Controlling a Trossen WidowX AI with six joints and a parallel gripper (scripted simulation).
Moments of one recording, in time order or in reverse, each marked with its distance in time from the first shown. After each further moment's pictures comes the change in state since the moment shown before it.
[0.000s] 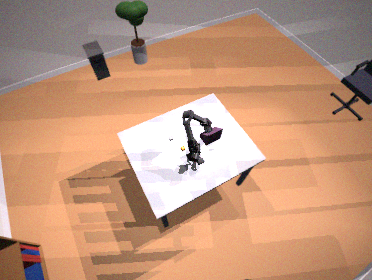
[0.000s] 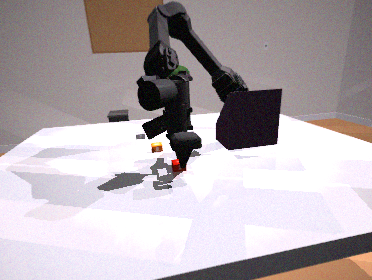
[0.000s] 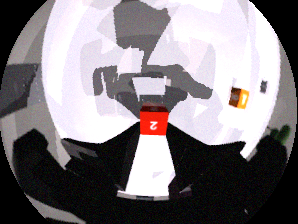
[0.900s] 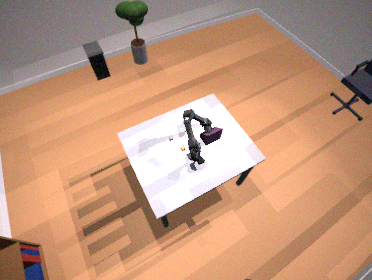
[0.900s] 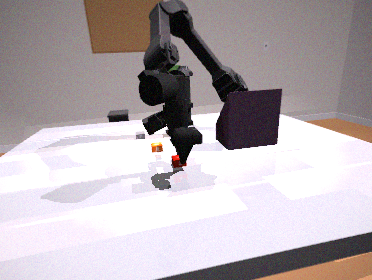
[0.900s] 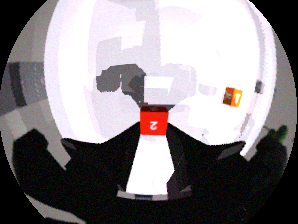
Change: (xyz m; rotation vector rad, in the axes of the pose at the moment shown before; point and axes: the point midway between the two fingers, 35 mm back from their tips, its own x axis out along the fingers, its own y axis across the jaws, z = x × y) arm -0.011 0.000 -0.001 -0.013 -0.003 -0.014
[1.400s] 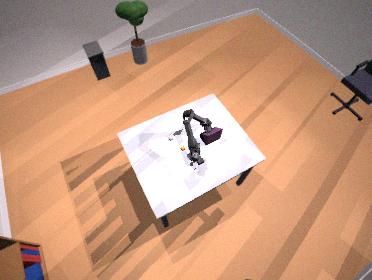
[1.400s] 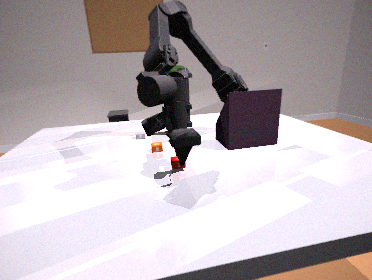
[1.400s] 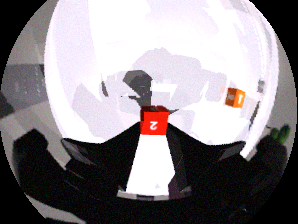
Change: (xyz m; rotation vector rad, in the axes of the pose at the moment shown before) arm 0.004 0.000 0.002 0.015 -0.002 0.014
